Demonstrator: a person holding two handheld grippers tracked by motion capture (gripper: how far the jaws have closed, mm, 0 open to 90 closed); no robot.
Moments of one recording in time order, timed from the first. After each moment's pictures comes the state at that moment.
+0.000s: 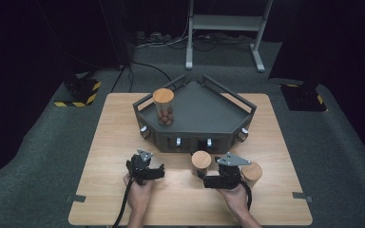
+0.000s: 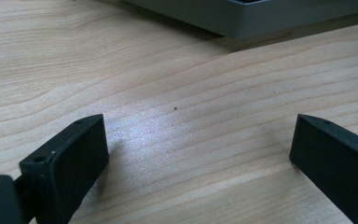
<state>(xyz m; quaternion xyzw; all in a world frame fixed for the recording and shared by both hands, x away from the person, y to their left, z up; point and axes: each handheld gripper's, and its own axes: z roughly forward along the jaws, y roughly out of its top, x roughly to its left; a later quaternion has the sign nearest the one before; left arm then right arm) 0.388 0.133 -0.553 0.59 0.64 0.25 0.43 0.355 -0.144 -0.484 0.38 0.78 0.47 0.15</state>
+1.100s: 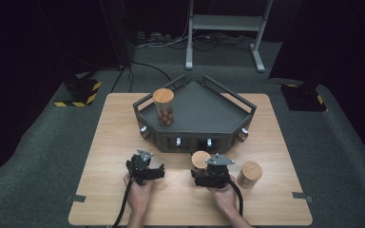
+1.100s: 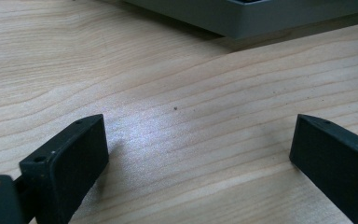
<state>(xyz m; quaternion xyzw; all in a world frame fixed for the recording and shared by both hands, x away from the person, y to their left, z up) 0.388 0.133 -0.553 0.59 0.64 0.25 0.43 0.370 -0.116 -0.520 0.42 0.79 0.41 0.16</state>
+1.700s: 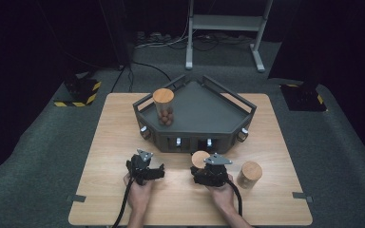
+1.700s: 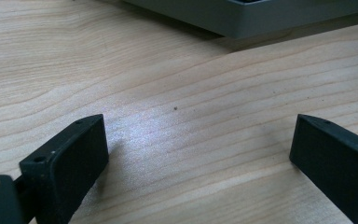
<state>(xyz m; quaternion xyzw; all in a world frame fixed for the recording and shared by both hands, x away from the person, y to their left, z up) 0.388 0.133 -0.553 0.59 0.64 0.25 0.43 0.374 -0.112 -0.526 0.42 0.79 0.41 0.18</state>
